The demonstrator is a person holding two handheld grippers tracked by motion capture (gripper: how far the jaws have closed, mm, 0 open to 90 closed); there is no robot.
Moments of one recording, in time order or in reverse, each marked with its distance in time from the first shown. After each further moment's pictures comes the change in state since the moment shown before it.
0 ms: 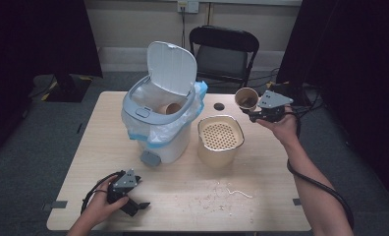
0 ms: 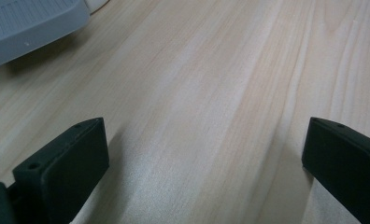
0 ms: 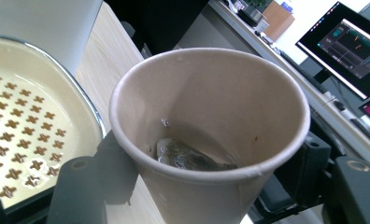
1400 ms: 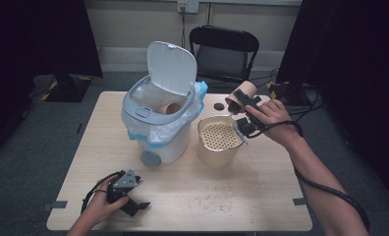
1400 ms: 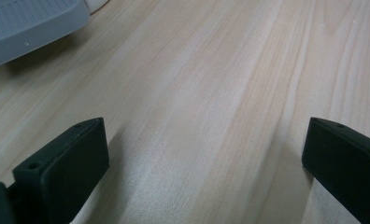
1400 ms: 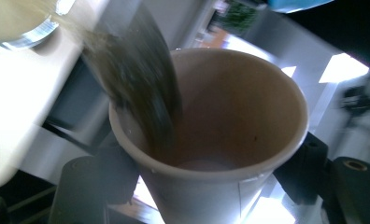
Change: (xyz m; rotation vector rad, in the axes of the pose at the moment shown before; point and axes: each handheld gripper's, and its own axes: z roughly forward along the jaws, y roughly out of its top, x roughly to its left) left arm 0.000 0.000 0.000 0.002 0.001 0.001; right arm 0.066 0.050 0.006 0.284 -0.310 -1.318
